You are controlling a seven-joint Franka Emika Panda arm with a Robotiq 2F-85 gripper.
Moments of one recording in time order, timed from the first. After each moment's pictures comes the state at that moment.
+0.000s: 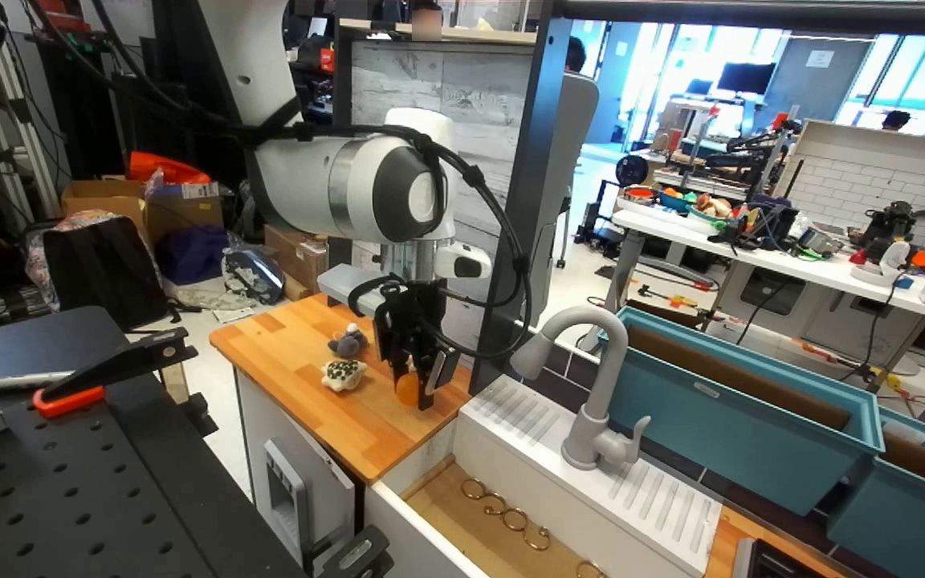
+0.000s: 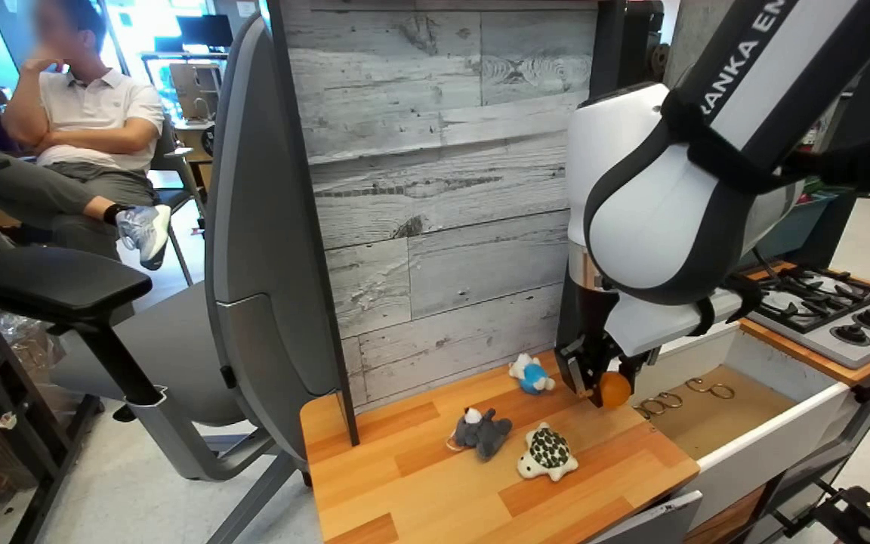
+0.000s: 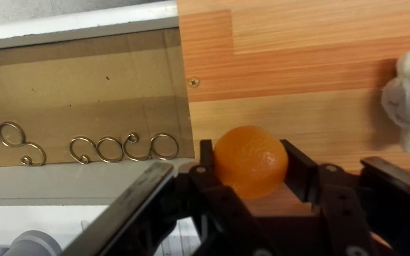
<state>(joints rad) 0.27 0.99 -0.11 -1.77 -0.13 2.66 0.33</state>
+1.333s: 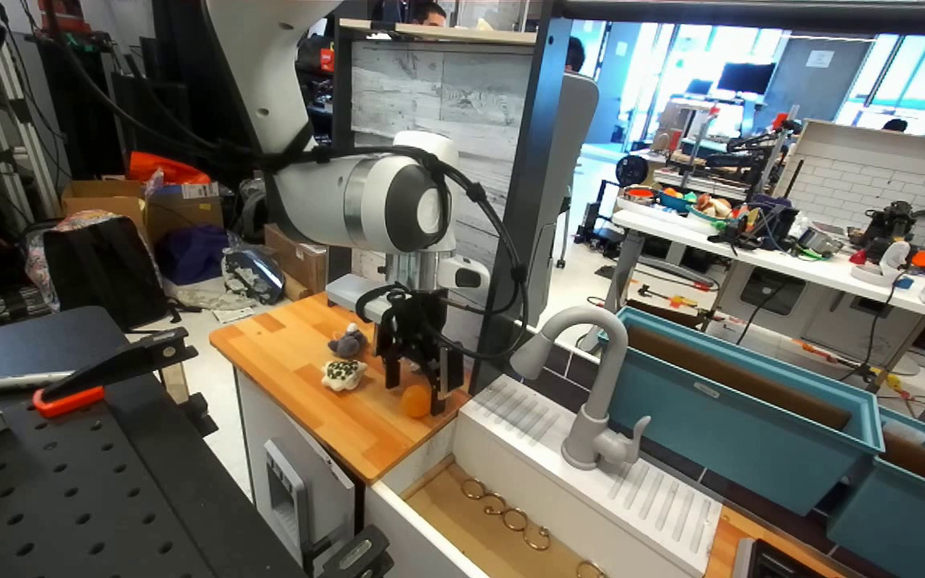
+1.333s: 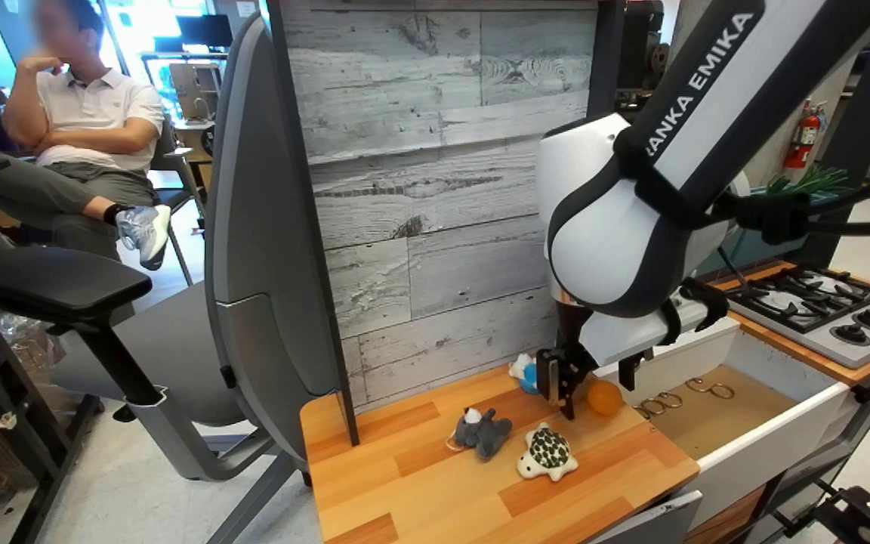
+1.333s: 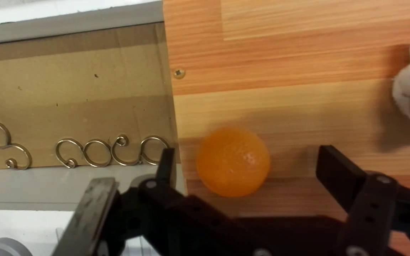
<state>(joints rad) 0.28 1.09 -0.11 -1.62 -0.13 2.55 0.34</state>
